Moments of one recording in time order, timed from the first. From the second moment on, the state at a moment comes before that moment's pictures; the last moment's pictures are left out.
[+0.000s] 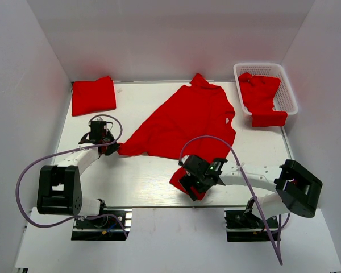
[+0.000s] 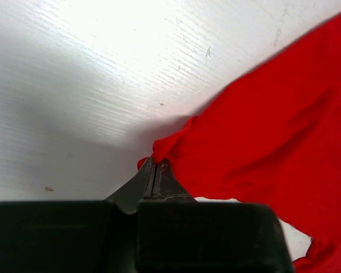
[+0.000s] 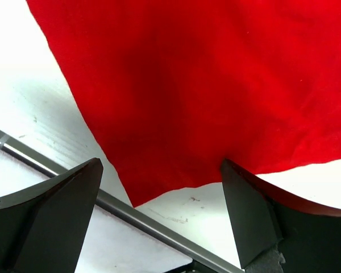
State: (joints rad) left arm -0.05 1.38 0.68 -0.22 0.02 -0.60; right arm 1.08 1.39 0.71 -0.58 0.03 0.30
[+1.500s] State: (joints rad) left arm -0.04 1.09 1.35 -0.31 0.01 -0.44; right arm 0.54 1.19 1.47 -0.23 0.50 -0.07
